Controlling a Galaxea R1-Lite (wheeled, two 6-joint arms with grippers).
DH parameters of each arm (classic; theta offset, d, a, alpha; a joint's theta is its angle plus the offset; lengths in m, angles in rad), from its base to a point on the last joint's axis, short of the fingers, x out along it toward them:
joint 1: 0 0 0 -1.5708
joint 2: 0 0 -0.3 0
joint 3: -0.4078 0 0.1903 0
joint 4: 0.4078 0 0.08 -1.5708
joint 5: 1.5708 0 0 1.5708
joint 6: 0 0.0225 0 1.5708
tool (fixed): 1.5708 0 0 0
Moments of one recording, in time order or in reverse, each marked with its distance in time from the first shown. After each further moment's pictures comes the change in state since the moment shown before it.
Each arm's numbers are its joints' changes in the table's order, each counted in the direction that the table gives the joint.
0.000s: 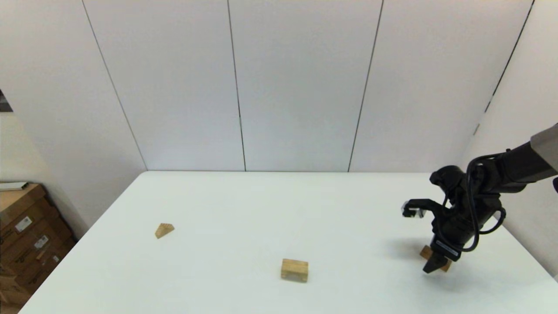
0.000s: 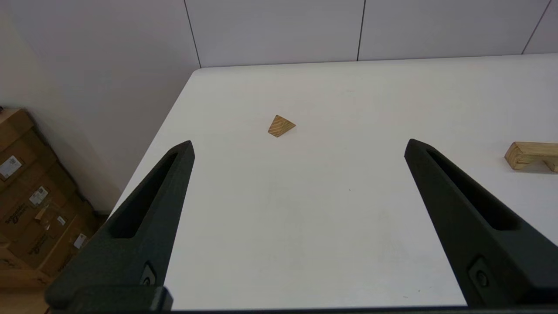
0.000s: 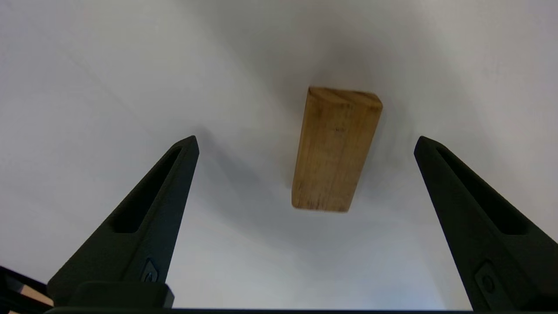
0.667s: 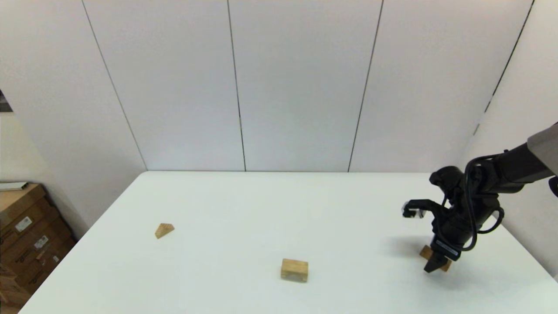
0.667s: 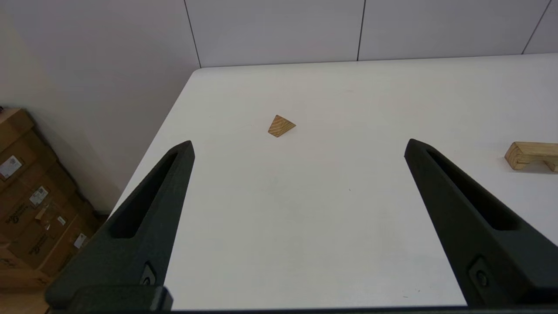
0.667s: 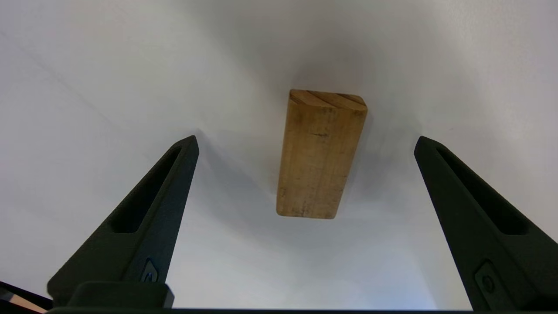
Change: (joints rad) left arm 0.000 0.000 0.000 0.000 0.000 0.000; right arm -0.006 0.023 -0.019 -0.003 0.027 -0.007
